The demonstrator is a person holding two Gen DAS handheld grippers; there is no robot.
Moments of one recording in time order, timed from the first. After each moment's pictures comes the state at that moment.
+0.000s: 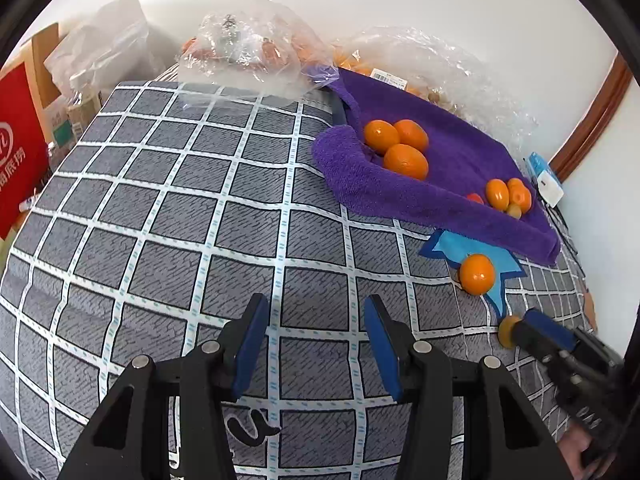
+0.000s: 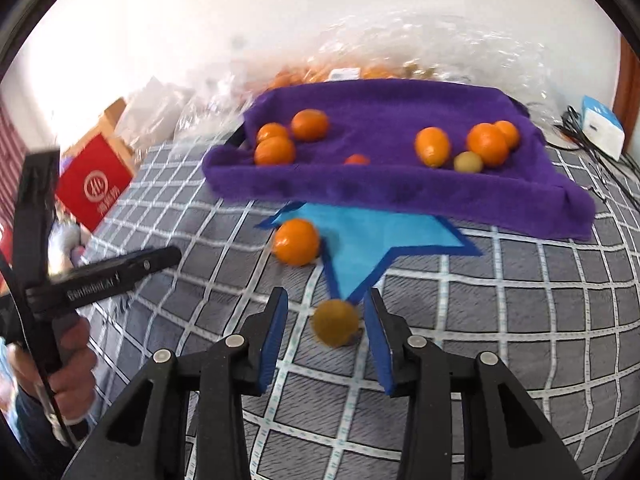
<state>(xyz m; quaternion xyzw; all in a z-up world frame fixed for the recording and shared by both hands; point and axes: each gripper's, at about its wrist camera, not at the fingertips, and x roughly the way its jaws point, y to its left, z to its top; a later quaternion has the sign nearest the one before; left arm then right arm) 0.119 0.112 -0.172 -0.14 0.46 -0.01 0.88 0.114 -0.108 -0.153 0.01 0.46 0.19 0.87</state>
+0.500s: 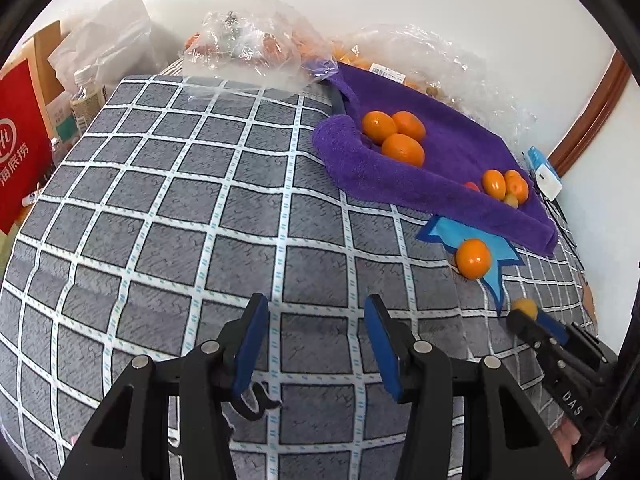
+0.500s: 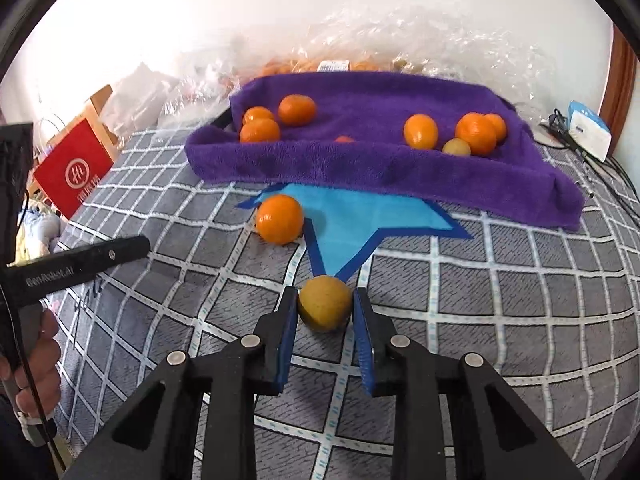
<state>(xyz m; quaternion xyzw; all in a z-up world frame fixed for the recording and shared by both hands) 0.108 0.107 -0.168 -0.13 0.47 -0.01 0.87 0.105 -0.117 -0.160 0.00 0.45 0.16 0.88</state>
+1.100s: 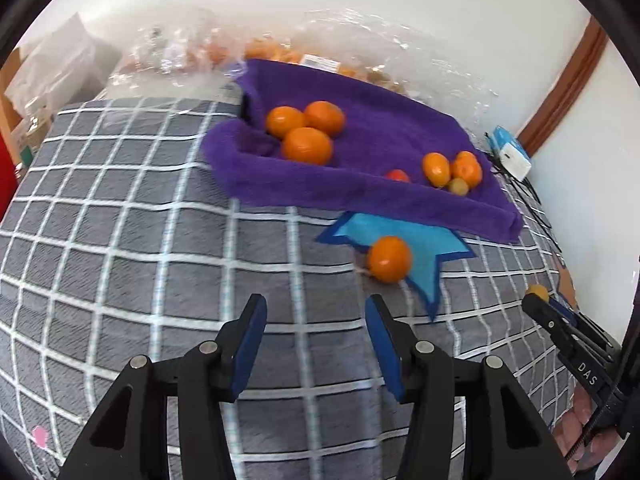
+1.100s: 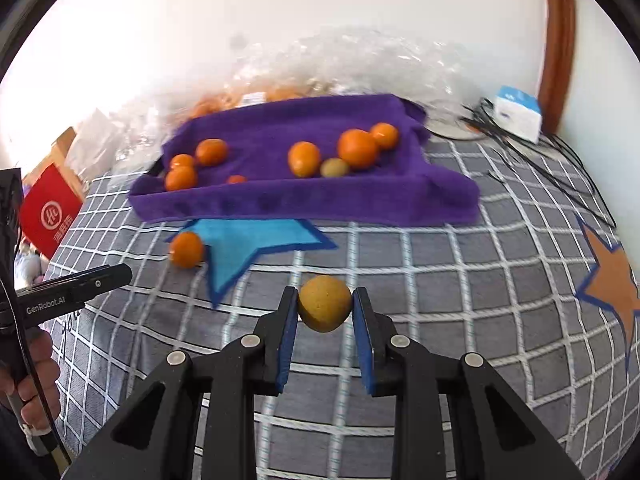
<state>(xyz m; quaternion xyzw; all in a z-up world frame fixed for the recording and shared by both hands) 0.126 0.045 -0.157 -0.11 0.48 -0.07 0.87 0.107 -0.204 -0.138 0.04 0.45 0.09 0.89</state>
